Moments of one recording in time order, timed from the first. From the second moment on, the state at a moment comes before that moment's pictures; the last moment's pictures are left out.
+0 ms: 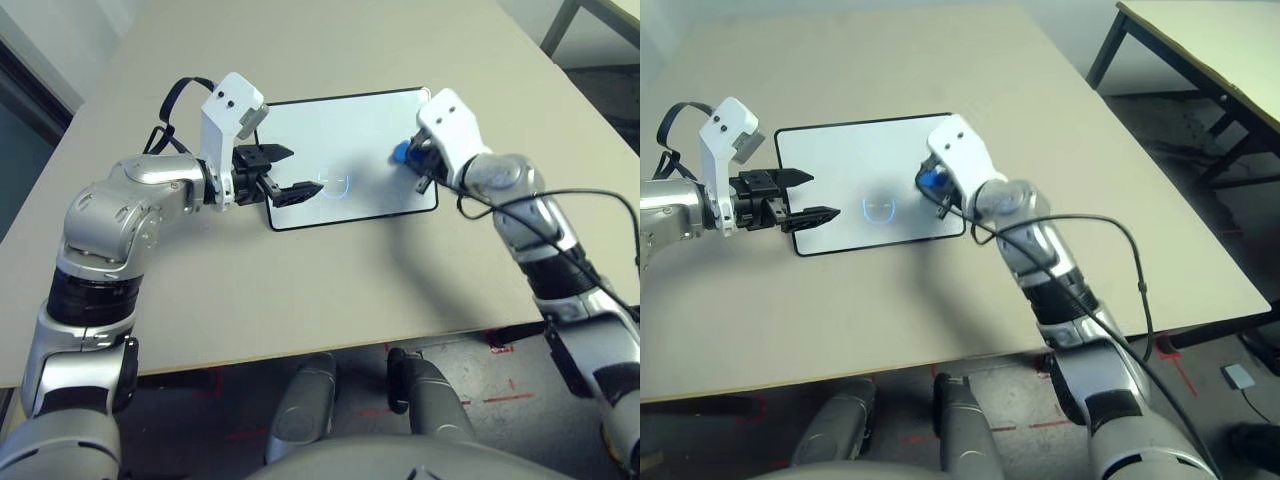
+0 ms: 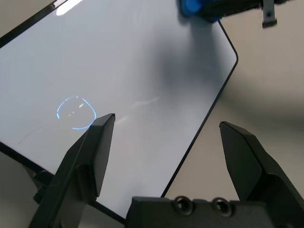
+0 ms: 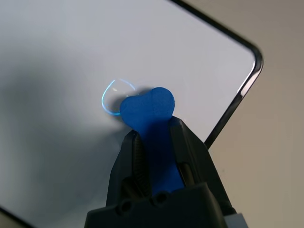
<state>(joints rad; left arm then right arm) -0.63 0.76 -0.03 -0.30 -0.47 1.00 -0.76 -0.80 -0.45 0.28 0.09 -0.25 0.55 0.67</state>
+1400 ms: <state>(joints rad) -0.65 0.70 0.02 -0.26 -0.46 0.94 -0.67 -0.96 -0.39 0.06 0.01 -0.08 0.89 0.63</state>
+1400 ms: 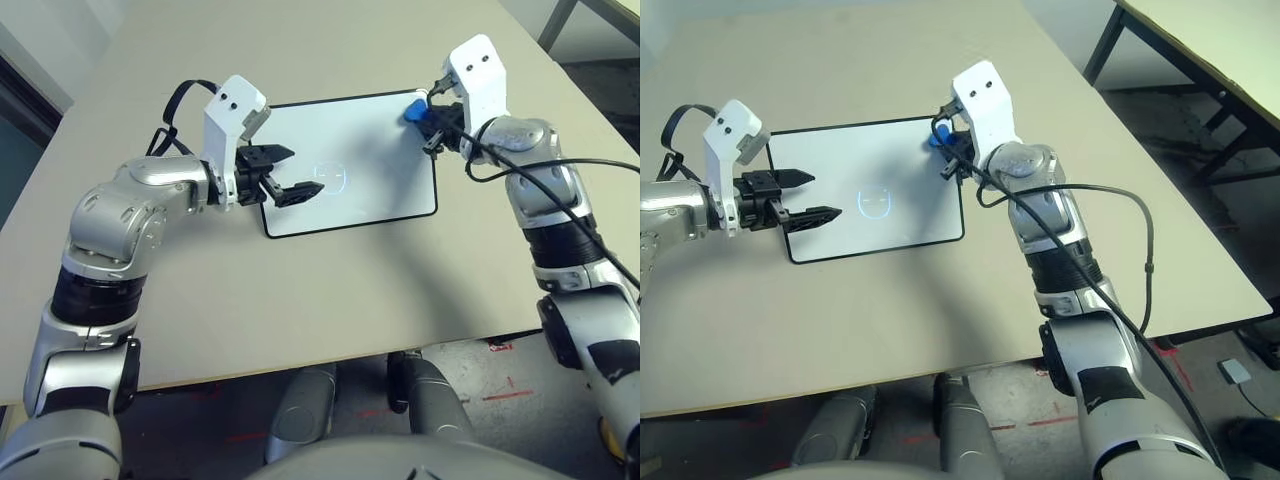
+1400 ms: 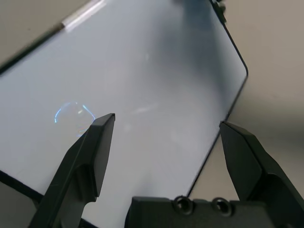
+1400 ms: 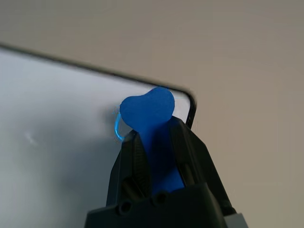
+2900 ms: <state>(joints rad) -0.50 0.51 0.32 0.34 -0.15 0.17 -0.13 -0.88 -0.58 -0.16 0.56 0.08 0.83 0.49</state>
